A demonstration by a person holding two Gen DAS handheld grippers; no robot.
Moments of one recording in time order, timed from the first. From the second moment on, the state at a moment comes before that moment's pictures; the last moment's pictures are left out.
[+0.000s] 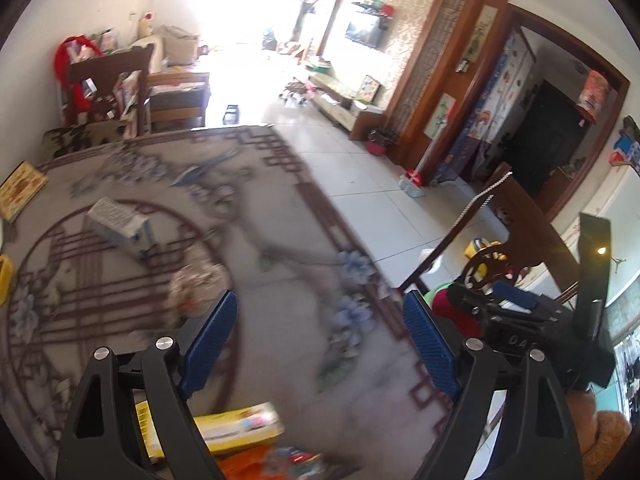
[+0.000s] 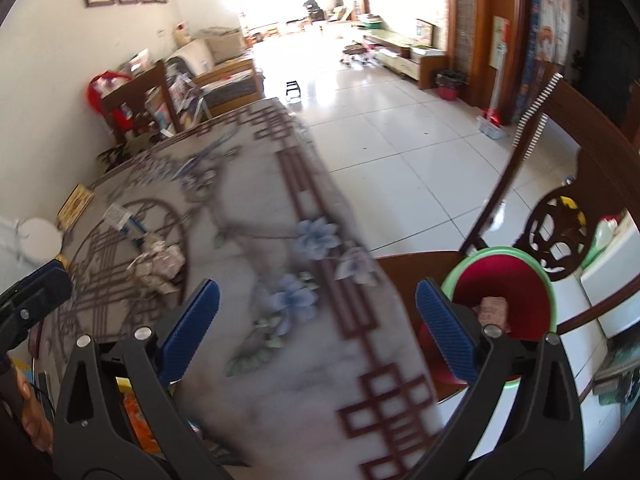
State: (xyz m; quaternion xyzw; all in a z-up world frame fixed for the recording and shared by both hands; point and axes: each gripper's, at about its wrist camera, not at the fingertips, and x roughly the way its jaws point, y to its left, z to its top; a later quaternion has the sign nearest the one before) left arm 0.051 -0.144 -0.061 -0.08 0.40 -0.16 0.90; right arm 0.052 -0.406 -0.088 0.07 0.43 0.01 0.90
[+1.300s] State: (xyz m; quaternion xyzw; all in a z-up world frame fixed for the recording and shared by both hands) left arm 0.013 0.051 -0.188 -0.09 0.52 -0.06 0.85; right arm 0.025 -0.232 -0.117 -0.03 0.52 0.13 0.85
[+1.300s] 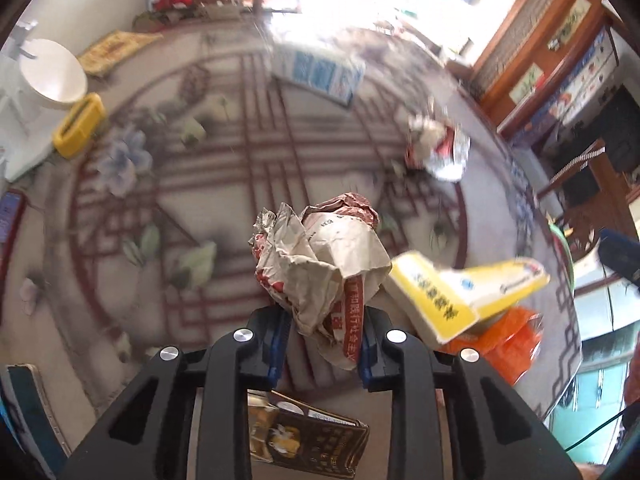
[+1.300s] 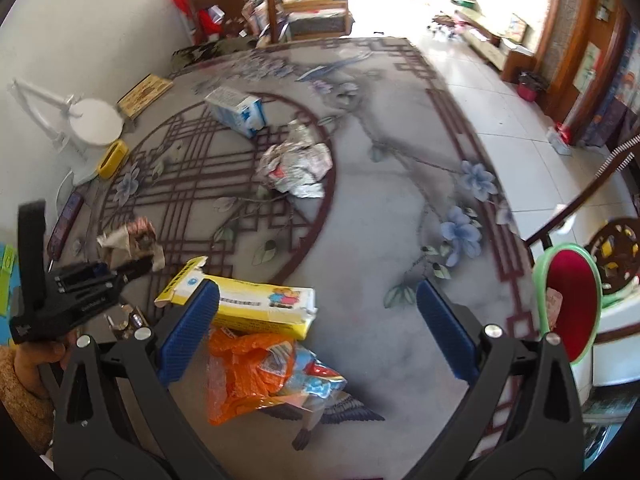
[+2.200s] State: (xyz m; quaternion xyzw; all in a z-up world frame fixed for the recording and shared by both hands) left arm 0.020 0.084 -0.143 -0.14 0.46 0.01 0.88; right arm 0.051 -0.118 -0.196 -0.23 0.57 0.27 0.74
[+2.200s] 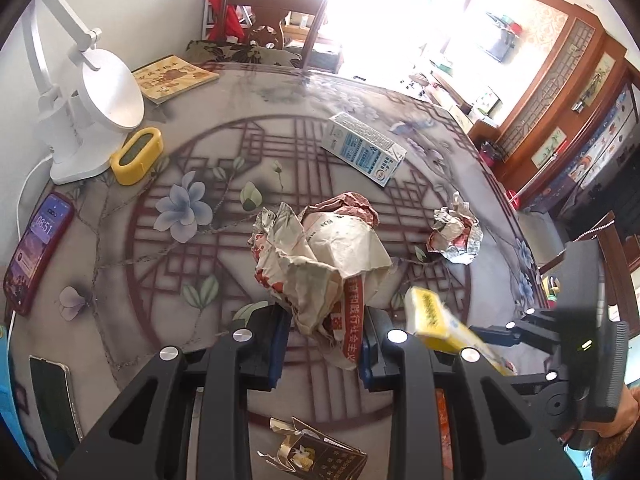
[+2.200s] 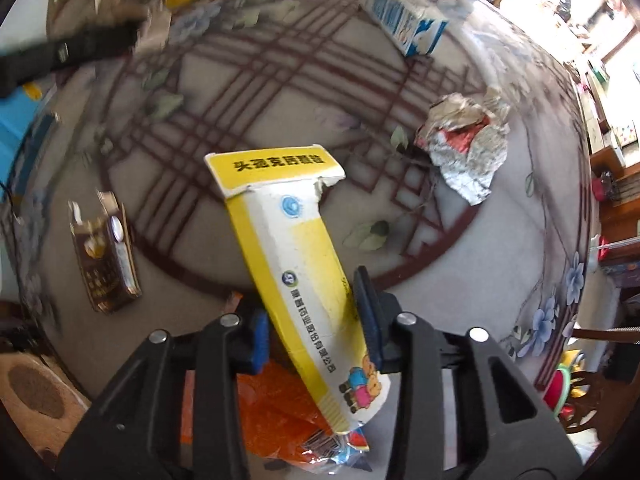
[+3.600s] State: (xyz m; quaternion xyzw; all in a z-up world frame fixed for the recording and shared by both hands) left arm 0.029 -0.078 -0.060 -0.04 0.40 -0.12 0.91; right arm 0.033 -0.305 -0.070 0.09 0.43 0.15 0.89
